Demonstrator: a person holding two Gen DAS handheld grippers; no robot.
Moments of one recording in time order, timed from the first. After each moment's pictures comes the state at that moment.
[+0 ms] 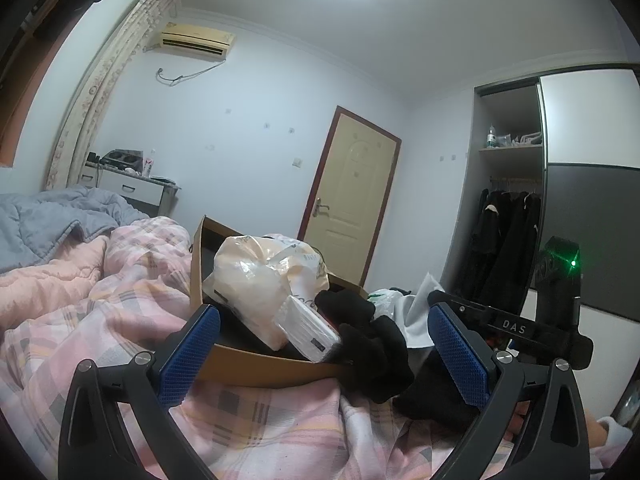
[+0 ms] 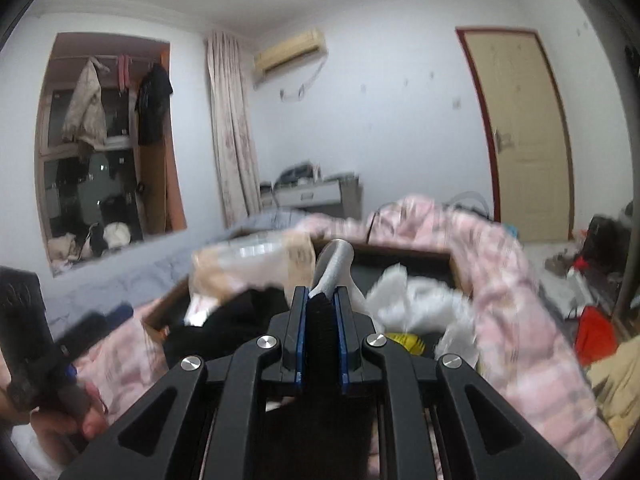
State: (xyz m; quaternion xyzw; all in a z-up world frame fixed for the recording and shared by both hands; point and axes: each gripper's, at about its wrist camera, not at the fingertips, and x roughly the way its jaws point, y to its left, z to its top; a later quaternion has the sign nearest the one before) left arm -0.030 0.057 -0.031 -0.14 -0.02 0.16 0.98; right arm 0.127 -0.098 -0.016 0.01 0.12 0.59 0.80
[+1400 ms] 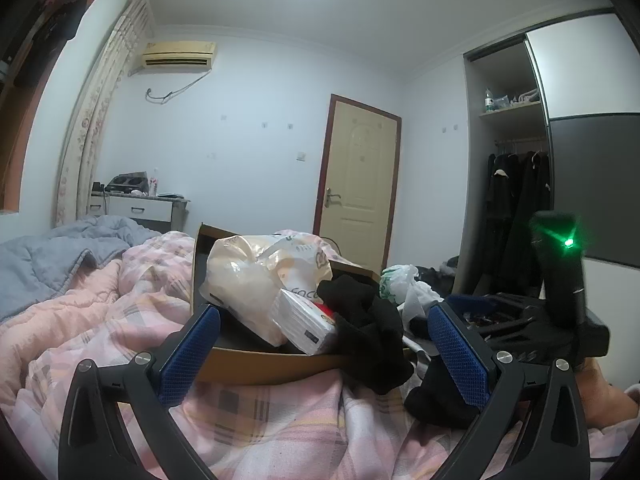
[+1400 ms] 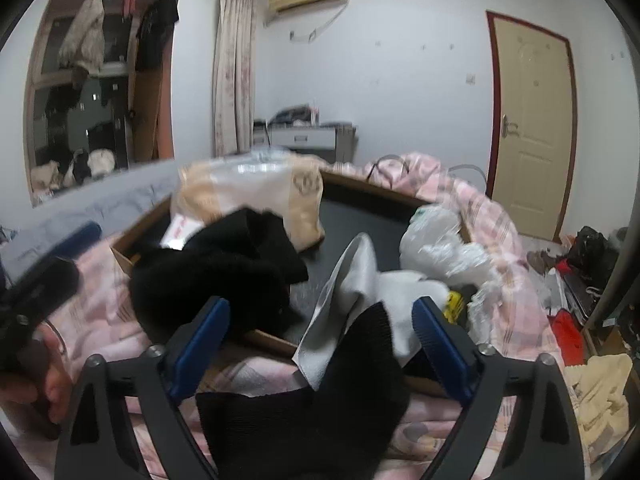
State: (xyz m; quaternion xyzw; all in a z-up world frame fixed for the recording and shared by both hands) left arm -0.014 0.036 -0.027 -0.07 0.02 0.19 0.98; right arm 0.110 -0.091 -0.021 -0.10 0.14 0.56 0.81
